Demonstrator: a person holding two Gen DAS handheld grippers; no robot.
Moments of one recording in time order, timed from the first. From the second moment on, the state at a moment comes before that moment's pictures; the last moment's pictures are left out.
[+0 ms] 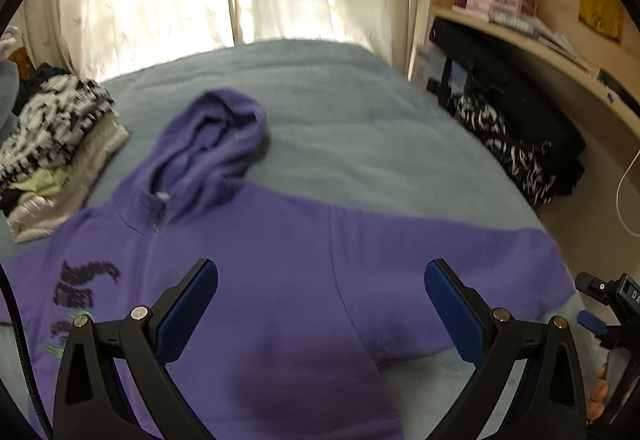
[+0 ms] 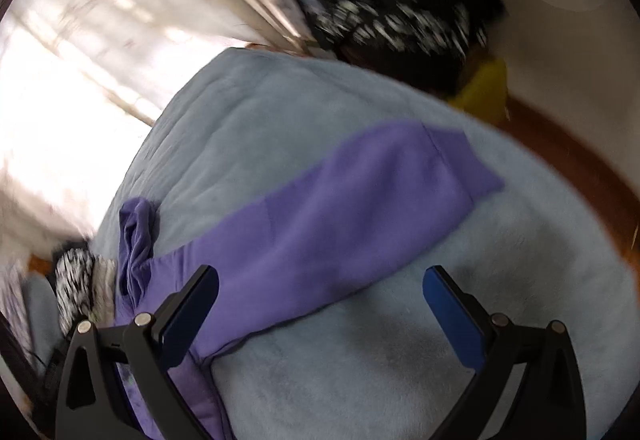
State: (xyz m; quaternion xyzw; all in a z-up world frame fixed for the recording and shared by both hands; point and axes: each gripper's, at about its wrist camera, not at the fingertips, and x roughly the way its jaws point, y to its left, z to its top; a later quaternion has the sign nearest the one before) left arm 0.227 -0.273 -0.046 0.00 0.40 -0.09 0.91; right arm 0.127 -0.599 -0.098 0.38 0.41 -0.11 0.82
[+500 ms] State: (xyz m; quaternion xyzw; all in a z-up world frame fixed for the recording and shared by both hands) left arm 0.260 -0.310 -0.113 -0.01 0.44 -0.10 0.89; right arm 0.155 -0.629 -0.154 0.42 0.39 -0.17 0.80
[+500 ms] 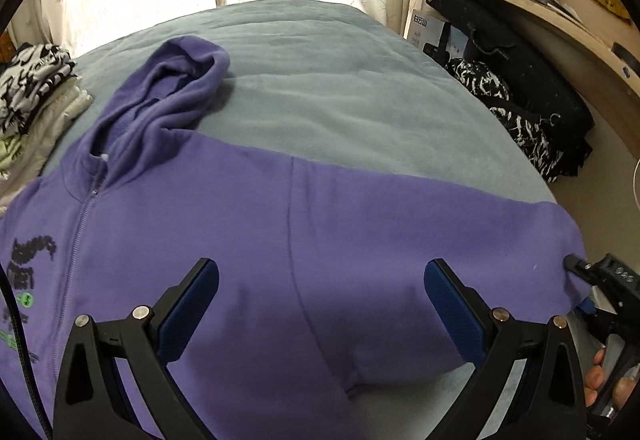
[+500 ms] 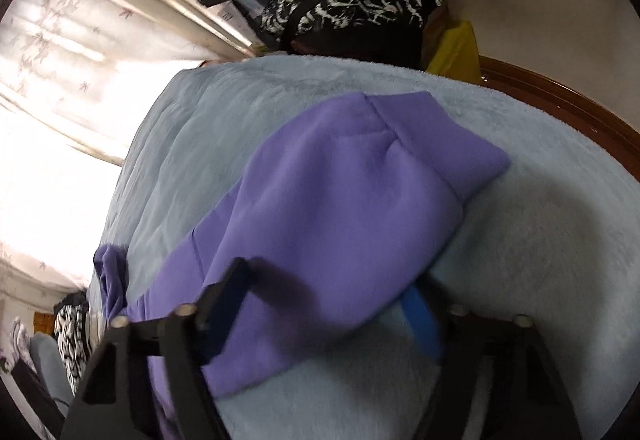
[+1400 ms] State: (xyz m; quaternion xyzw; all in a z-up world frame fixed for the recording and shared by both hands) left arm 0.201 -0.057 -0.066 -0.12 0.42 0.03 0.90; right arm 0.198 -0.324 0.015 0.18 0.31 0.15 0.92
